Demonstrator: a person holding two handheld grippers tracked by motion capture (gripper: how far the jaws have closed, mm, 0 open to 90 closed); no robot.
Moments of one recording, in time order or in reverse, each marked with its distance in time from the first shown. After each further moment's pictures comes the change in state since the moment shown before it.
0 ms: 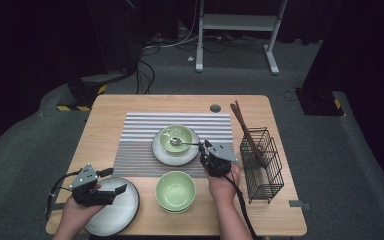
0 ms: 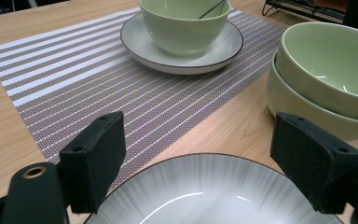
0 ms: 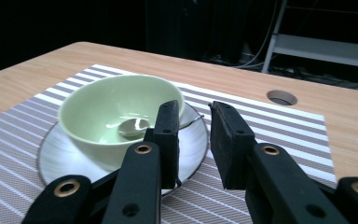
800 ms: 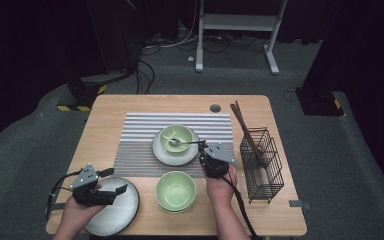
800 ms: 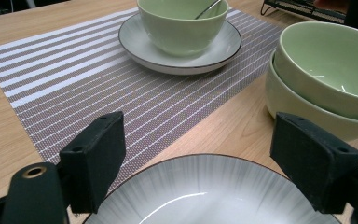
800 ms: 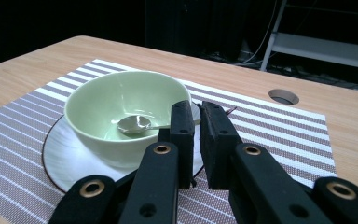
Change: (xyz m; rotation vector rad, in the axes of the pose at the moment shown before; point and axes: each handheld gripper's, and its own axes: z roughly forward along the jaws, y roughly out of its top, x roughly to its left) left arm -0.002 0.000 0.001 0.002 -0.006 0.002; right arm 0.010 0.002 0.001 0.017 -0.010 -0.021
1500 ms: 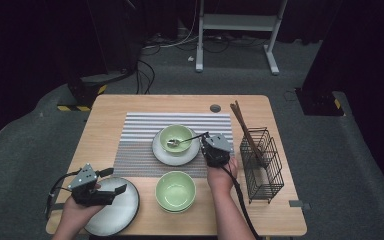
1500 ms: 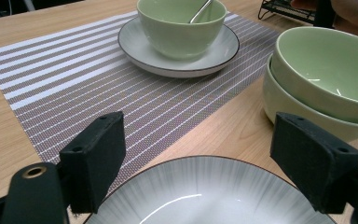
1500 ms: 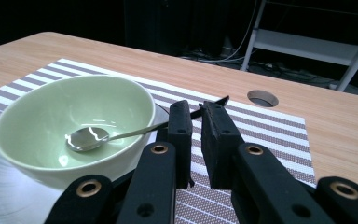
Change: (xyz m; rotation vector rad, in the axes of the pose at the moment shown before) left arm 0.000 0.002 -0.002 -0.013 -0.010 -0.012; right arm -0.017 0.006 0.028 0.015 -0.074 -0.007
